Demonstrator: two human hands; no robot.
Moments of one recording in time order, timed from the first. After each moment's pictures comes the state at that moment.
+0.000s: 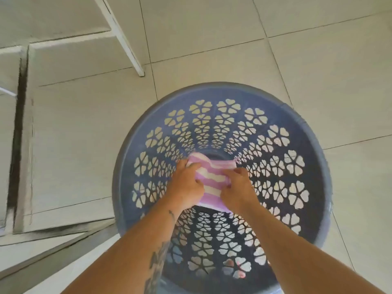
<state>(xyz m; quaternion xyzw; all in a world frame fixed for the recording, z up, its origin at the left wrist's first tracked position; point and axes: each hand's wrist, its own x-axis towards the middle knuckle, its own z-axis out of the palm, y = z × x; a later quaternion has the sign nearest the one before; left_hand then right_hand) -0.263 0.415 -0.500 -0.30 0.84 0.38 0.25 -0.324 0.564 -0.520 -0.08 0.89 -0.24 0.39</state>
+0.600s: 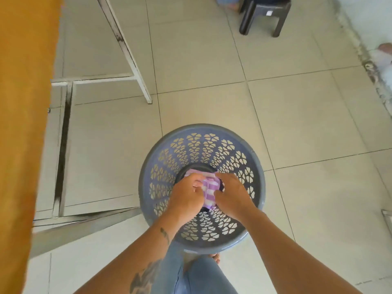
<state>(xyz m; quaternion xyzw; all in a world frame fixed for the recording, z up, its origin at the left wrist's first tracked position) -0.246 0.457 -0.286 -0.35 0.75 0.54 0.13 -0.327 0.579 -0.293 -0.12 0.88 -0.25 0.40</state>
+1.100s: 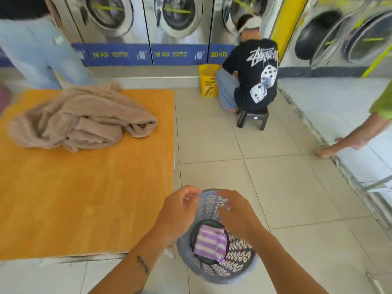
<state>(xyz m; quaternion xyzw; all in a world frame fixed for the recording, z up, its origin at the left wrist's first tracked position) -0.149 0.370 0.035 -0.29 0.76 0.57 -0.06 -0.253 0.518 0.028 -0.21 0.87 -0.34 0.28</state>
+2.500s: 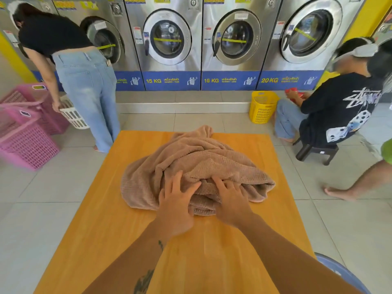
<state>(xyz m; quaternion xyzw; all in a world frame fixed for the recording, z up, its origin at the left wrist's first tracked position) -0.096 -0.084 0.035 -0.26 0.95 0.18 -0.02 -0.230 0.046 0.036 -0.39 0.90 -0.12 0.16</state>
